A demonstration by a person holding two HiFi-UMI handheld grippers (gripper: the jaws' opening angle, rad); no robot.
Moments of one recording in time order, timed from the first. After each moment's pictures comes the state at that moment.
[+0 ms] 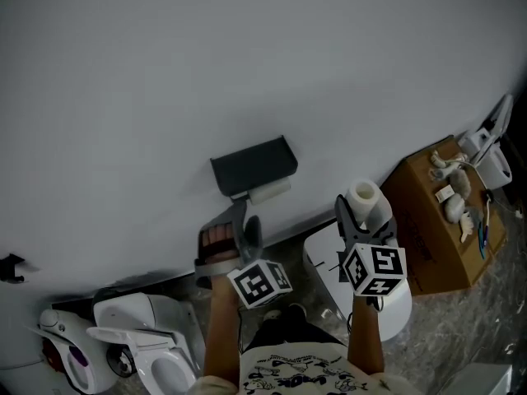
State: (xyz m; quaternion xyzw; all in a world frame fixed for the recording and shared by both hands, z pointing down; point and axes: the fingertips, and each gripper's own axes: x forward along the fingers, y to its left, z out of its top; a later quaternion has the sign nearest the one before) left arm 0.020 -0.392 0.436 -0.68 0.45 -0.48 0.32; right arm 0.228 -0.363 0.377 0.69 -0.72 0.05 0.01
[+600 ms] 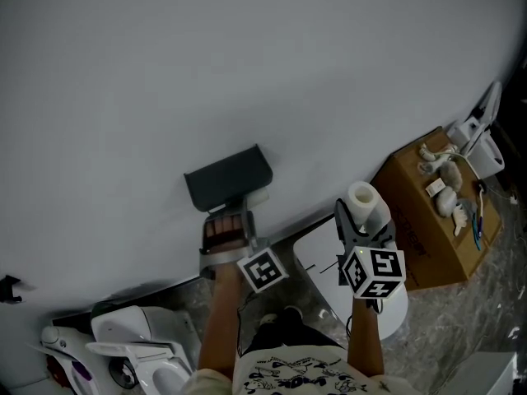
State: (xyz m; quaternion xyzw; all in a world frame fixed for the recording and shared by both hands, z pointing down) left arm 0.068 -0.435 0.480 -0.63 0.39 -0.56 0.37; right arm 0.277 -0.365 0.389 0.71 -0.70 0.07 0.01
